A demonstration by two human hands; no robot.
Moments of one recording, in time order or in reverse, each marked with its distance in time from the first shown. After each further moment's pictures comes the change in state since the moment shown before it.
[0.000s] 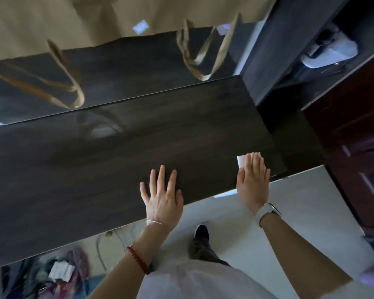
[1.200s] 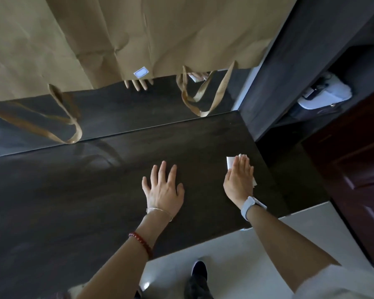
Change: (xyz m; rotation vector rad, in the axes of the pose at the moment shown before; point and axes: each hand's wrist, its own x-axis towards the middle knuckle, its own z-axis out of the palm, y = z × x) left_hand 0.106 0.025 -0.031 0.033 0.044 -0.003; right_hand 0.102 -0.051 -0.007 0.069 0.059 -0.084
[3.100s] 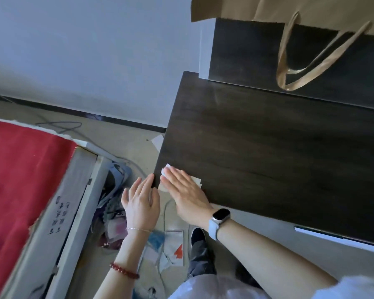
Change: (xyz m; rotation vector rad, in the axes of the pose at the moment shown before) left_hand -0.258 -0.408 -0.044 -0.245 0.437 -0.596; right_hand -0.316 -0.406 0.139 0.146 -0.519 -1.233
